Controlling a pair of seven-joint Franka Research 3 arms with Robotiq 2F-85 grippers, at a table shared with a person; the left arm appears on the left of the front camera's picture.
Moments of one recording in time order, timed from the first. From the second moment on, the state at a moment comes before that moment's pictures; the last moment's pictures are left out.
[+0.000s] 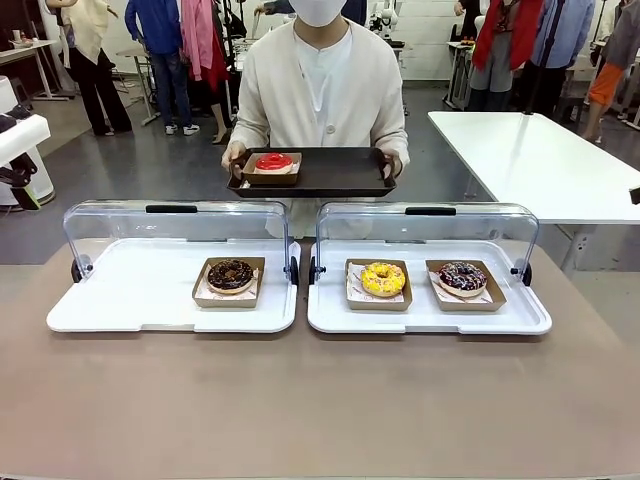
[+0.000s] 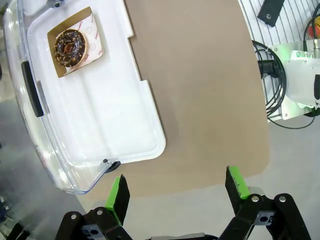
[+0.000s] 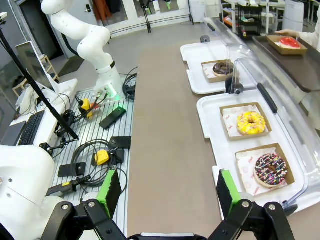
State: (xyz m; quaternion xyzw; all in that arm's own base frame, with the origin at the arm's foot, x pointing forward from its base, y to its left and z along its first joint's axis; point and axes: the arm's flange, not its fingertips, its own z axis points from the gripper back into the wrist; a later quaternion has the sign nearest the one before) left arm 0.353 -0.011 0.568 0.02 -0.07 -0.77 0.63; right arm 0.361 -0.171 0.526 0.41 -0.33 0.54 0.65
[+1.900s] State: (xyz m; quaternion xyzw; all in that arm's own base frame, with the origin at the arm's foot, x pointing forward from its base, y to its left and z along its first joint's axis) left arm 0.342 0.233 0.472 -0.35 -0.43 -0.54 0.63; right arm 0.361 -0.172 0.526 0.41 -0.33 0.54 0.65
